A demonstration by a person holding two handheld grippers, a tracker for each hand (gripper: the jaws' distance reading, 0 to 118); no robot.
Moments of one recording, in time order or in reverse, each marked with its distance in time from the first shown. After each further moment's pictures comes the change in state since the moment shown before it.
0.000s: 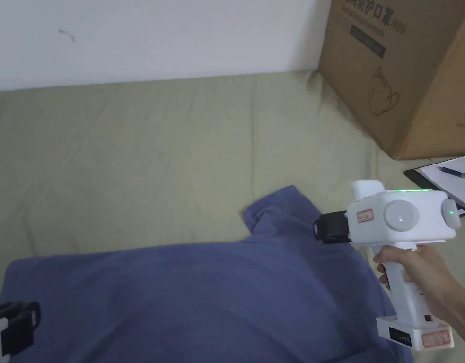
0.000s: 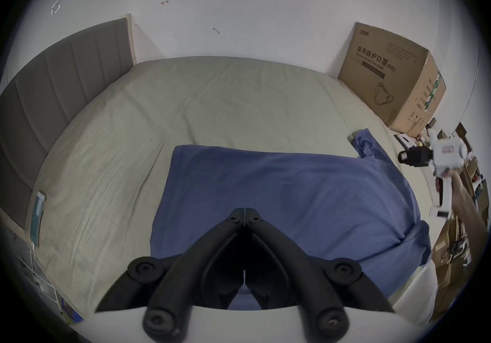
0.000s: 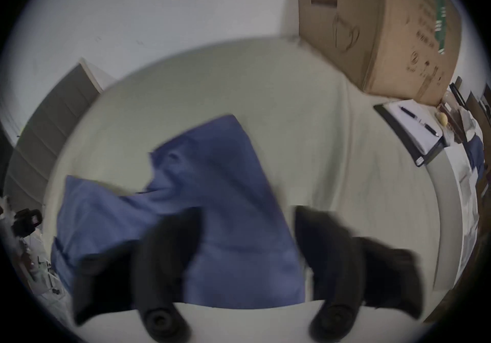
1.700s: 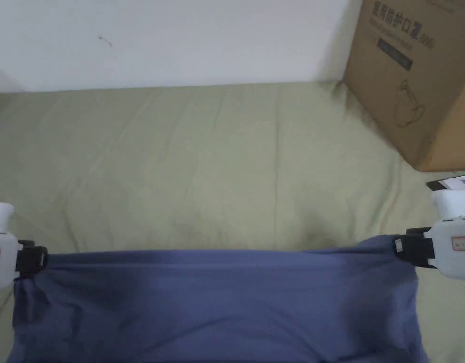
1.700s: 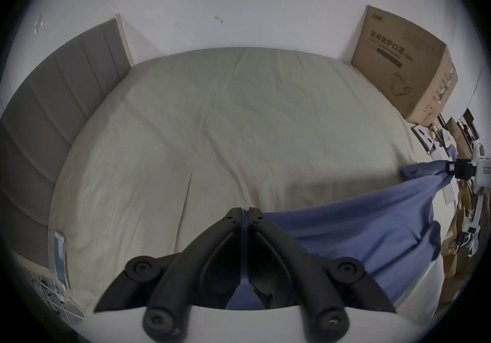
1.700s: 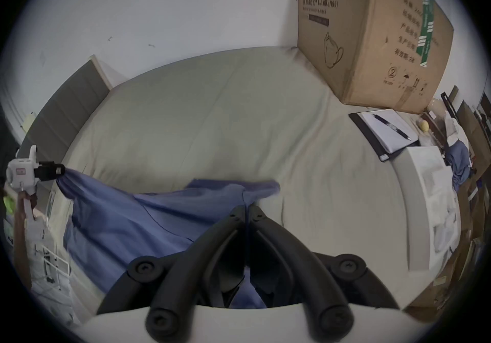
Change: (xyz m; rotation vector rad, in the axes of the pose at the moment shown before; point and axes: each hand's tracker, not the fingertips) left arm -0.047 0.058 0.016 -0.072 0.042 -0.059; right arm -0.010 -0.072 0.164 0.121 0.026 0.055
